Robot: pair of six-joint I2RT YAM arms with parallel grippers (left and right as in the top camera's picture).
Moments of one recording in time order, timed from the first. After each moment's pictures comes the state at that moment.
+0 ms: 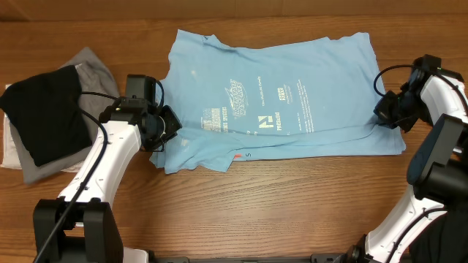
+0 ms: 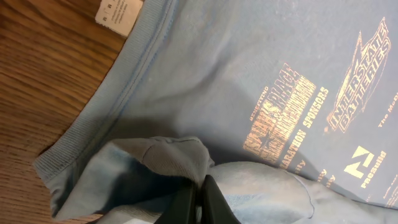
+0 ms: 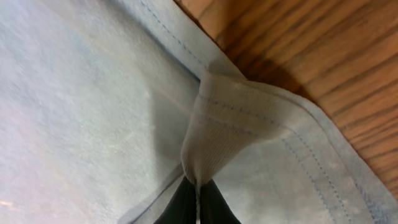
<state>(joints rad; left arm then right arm) -0.07 1.60 1.08 -0.71 0.17 -0.65 -0.36 2.12 1.57 -1.01 -0.12 0.36</state>
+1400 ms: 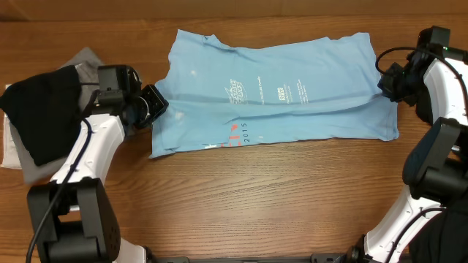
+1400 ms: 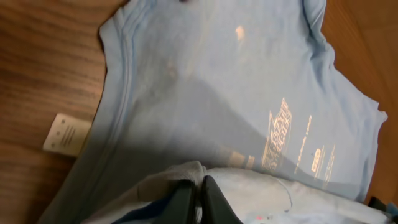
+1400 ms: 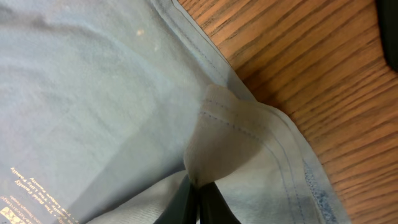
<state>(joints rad) 0.08 1.69 1.10 -0.40 0.39 -0.62 -0.32 2.12 1.78 -1.01 -0.12 0.36</state>
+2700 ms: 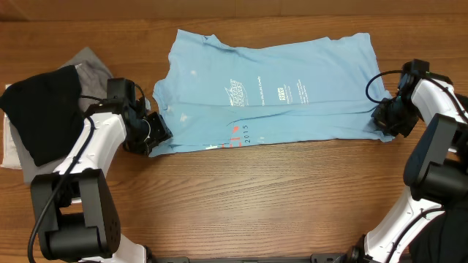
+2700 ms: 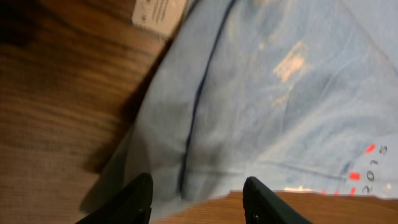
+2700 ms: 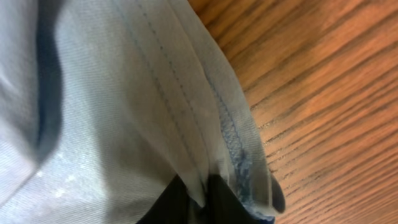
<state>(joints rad) 0.08 1.74 1.08 -0.73 0.29 -0.39 -0.33 2.11 1.49 -0.96 0.06 0.36</state>
